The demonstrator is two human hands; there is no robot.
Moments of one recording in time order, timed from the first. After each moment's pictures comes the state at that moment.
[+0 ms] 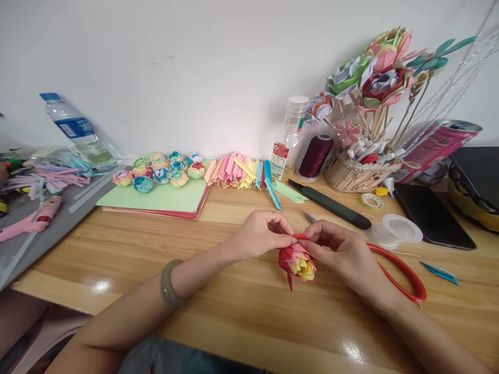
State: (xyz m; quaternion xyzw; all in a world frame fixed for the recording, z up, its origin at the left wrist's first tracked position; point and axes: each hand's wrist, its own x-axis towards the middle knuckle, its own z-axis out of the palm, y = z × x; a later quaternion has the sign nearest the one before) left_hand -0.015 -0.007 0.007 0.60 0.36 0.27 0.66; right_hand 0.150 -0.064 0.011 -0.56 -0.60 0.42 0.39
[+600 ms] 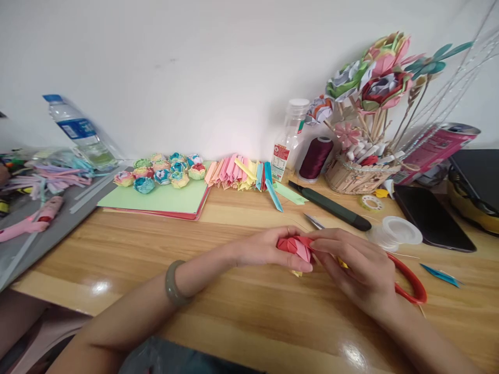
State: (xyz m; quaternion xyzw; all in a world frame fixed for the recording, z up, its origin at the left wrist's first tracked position) left_hand -0.017 -0.007 0.003 0.62 0.21 0.13 0.74; right_hand 0.161 -0.072 0.006 -0.38 -0.81 0.02 0.44
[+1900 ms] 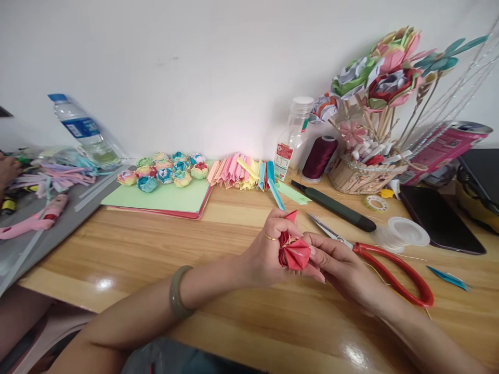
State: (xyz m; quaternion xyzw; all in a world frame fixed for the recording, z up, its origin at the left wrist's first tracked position) left_hand -0.001 -0.018 -0.018 0.74 0.09 0.59 0.30; right_hand 0.144 -0.071 0.005 -0.43 -0.51 0.64 0.38
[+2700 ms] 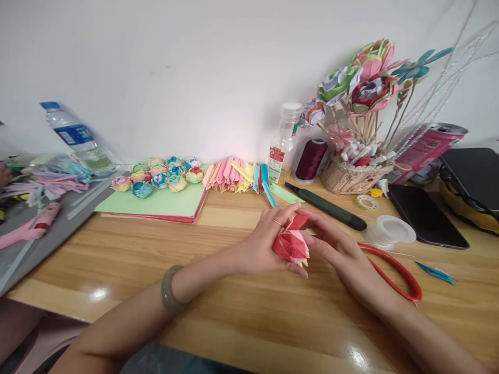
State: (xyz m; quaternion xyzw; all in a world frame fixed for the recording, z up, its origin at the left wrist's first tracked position) left_hand -0.017 -0.008 0.001 0.83 0.22 0.28 0.43; right_hand 0.150 -0.066 0.015 -0.50 -0.57 0.47 0.45
